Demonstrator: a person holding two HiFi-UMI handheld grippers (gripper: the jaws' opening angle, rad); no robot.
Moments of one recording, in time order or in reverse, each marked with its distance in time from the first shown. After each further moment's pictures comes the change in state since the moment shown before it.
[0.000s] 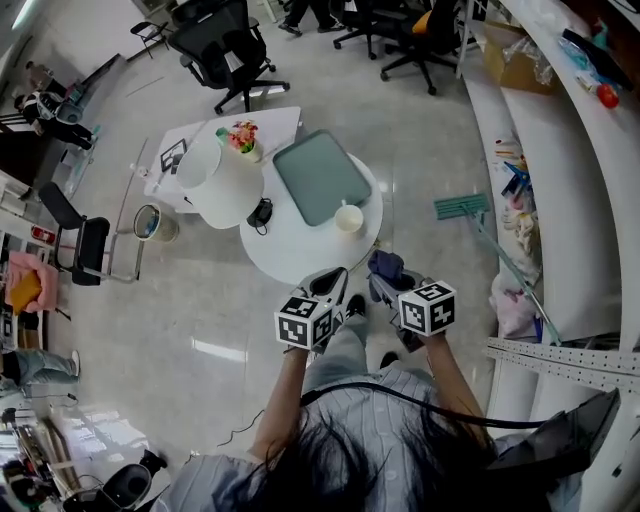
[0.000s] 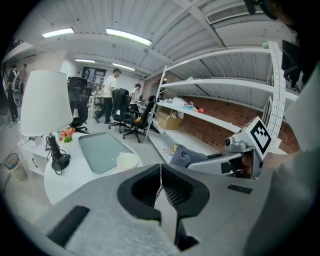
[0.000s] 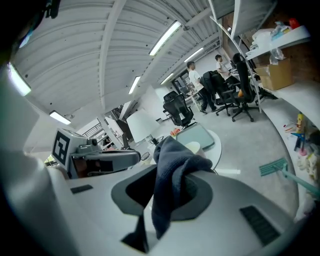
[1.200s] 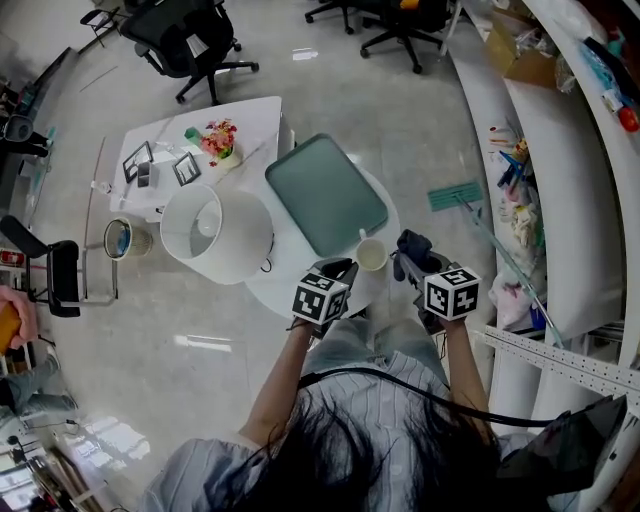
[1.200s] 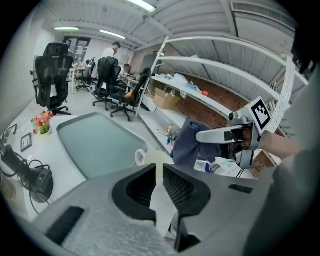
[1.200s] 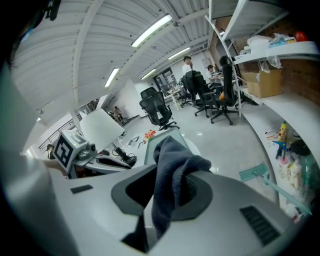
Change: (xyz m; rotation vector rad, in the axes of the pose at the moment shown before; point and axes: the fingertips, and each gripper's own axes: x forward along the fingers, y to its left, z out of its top) left arm 0.109 0.125 0.007 -0.004 0.288 -0.214; right arm 0.092 -0.102 0.080 0.041 0.040 -0.275
